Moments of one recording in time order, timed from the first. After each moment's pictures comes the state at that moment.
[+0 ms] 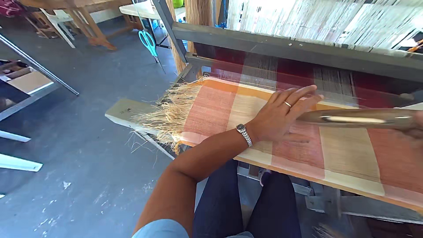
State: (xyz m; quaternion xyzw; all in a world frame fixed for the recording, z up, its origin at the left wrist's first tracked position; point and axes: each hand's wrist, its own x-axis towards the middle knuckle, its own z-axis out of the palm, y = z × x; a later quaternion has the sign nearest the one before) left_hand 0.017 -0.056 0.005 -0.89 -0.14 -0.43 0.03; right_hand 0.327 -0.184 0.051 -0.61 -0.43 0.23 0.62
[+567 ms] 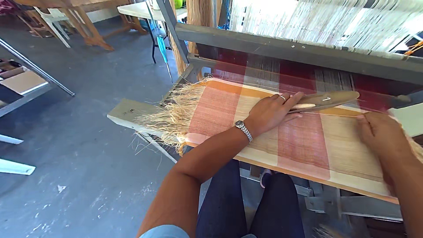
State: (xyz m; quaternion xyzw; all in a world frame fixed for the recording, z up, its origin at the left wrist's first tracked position) left_hand 0.001 -0.035 0.004 -0.91 -0.26 -0.33 0.07; right_hand 0.359 -0.128 -0.010 -0.66 -0.70 -0.16 0.21
